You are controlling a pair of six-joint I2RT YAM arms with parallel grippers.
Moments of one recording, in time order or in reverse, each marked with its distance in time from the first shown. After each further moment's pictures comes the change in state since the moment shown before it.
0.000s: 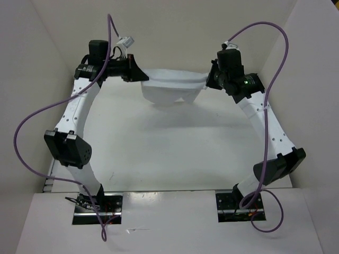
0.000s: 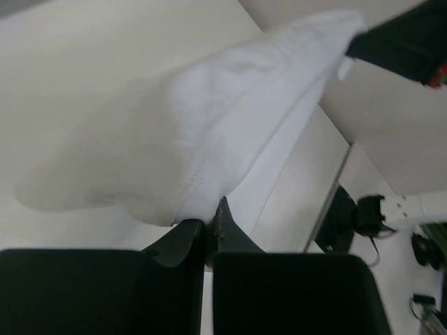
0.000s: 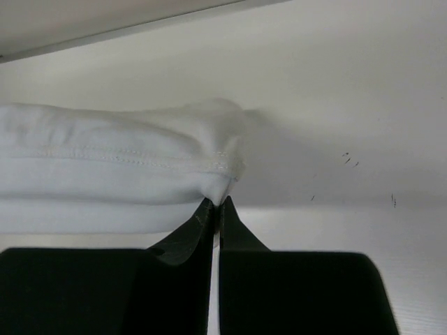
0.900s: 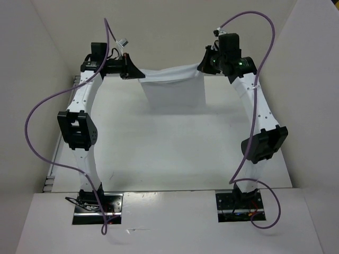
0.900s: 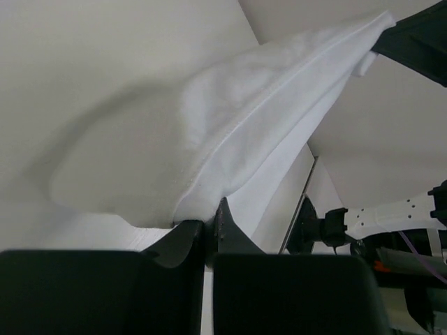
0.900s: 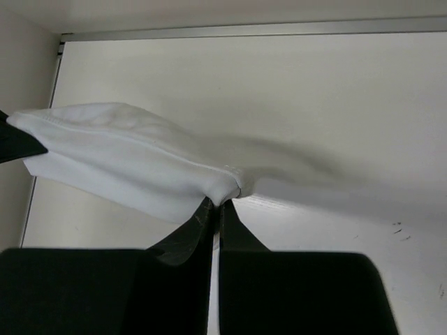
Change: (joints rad) left arm 0.103 0.258 0.069 0.065 0.206 -0.135; right arm -0.118 0.256 0.243 0.065 -0.373 -0.105
